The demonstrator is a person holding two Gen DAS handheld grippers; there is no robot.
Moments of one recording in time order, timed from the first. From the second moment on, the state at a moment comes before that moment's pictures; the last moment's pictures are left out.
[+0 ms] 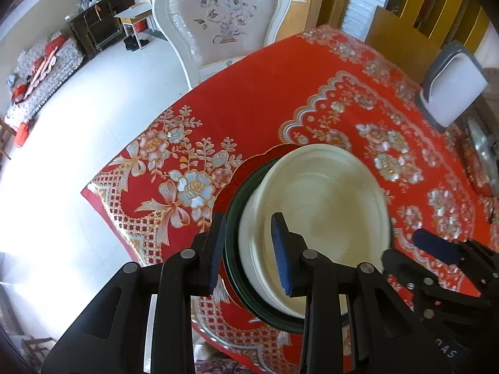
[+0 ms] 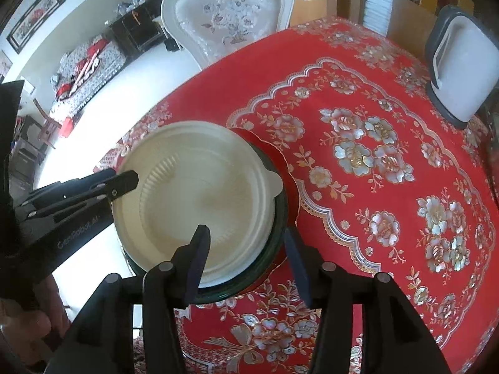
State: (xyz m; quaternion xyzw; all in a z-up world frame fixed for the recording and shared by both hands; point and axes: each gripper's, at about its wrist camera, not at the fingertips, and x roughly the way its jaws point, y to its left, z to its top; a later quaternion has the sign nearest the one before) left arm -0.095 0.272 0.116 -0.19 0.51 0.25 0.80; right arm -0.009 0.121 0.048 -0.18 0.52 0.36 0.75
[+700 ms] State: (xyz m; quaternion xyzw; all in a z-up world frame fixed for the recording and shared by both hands) left arm -0.145 0.220 0.133 -0.22 0.46 0.32 0.80; right arm -0.037 0.081 0.053 -0.15 0.52 0.33 0.77
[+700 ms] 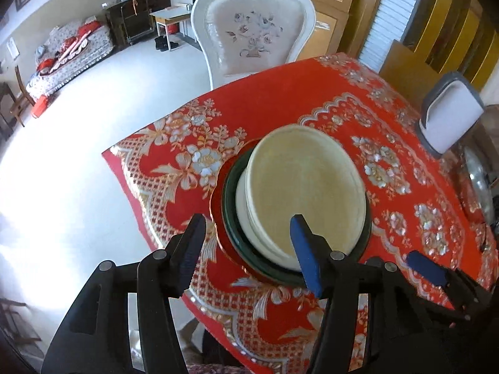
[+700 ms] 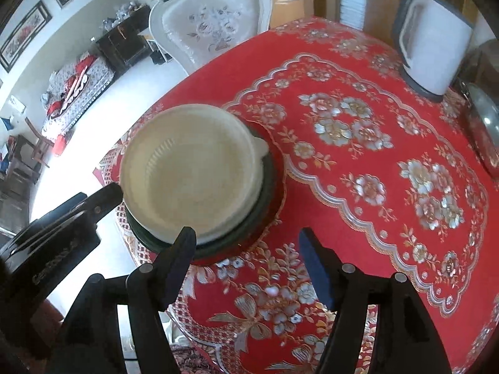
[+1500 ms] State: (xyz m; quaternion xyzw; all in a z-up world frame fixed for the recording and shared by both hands) left arm -0.150 0.225 0.123 -0.21 0.47 0.31 0.80; right arm -0.040 0.087 0.046 -0.17 0.51 0.34 0.78
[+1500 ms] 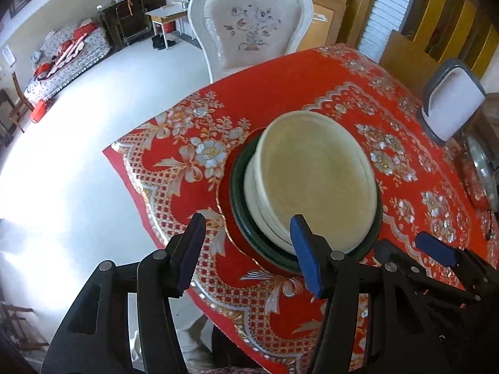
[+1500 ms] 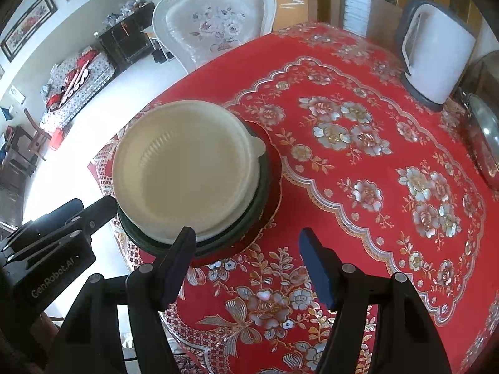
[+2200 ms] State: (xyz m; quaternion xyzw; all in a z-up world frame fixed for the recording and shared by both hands) left arm -0.145 0.224 0.121 -0.20 0.47 0.30 0.80; right arm -0.038 0.100 0.040 -0.19 0.51 0.34 0.77
